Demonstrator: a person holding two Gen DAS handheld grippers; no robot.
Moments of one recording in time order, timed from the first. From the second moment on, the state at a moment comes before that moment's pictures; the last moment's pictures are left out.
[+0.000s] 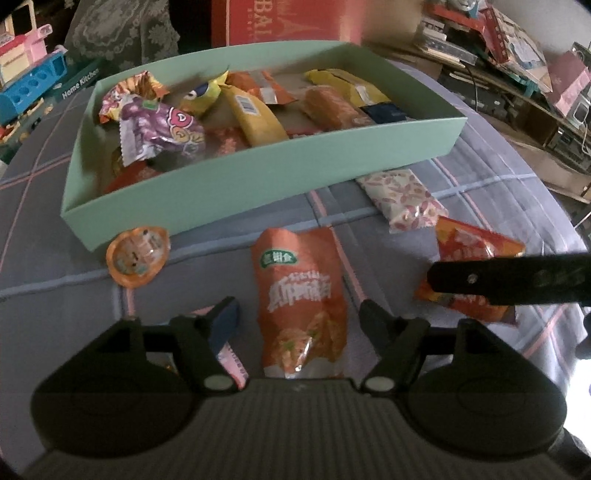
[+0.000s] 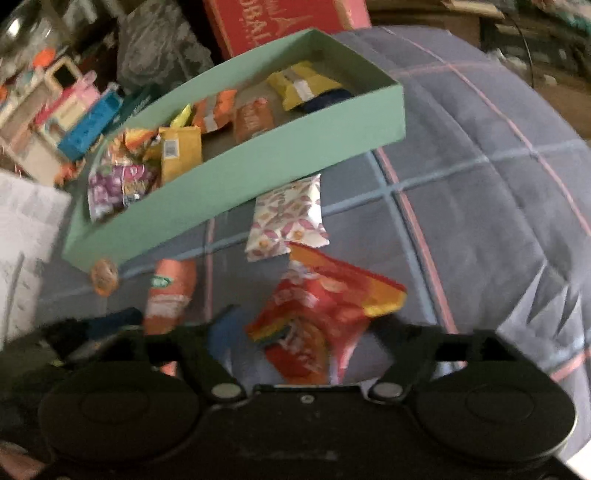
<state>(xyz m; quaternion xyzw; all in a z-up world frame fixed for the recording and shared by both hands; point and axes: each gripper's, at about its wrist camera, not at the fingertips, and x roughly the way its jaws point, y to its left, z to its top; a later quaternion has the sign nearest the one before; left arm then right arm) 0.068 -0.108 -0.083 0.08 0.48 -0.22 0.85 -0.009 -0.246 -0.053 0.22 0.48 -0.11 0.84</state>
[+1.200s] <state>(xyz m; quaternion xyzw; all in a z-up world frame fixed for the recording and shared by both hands) 0.065 -0.100 -0.033 0.04 0.45 -0.24 0.86 -0.040 -0.283 -0.028 0.21 0.41 -0.11 0.88</state>
